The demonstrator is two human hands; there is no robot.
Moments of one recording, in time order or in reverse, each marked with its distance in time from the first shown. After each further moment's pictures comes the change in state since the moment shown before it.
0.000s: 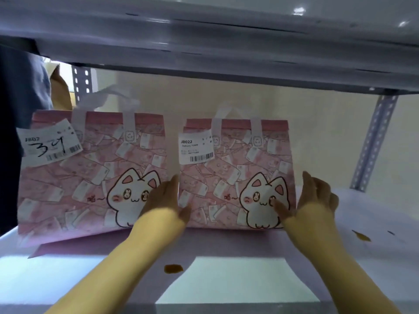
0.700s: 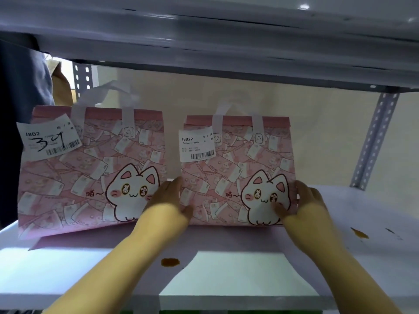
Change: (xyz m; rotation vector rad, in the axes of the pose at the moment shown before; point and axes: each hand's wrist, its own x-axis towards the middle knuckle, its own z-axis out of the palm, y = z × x) left_hand -0.004 0.002 0.010 -0.037 0.029 0.000; right_hand 0.002 0.010 0.002 0.132 -0.089 0.012
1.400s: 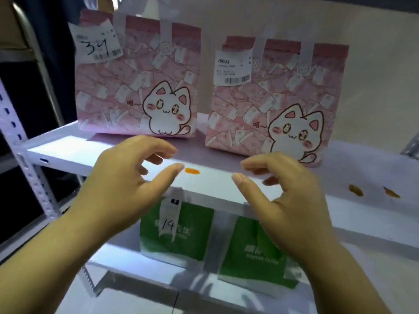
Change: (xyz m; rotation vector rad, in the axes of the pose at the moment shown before) left_hand -0.142 0.028 -0.075 0.003 0.161 0.059; right_hand -0.109 -0.060 -0.025 0.304 -0.237 -0.573
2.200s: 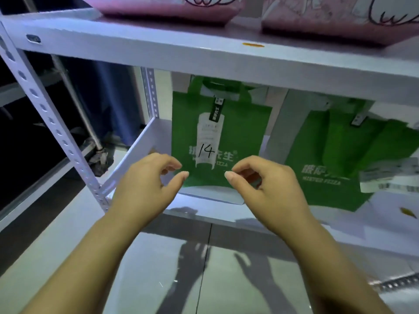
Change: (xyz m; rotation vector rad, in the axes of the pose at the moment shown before) left_hand -0.151 -0.162 0.093 0.084 -0.205 -0.262; right_hand -0.132 0.017 0.173 0.078 -0.261 0.387
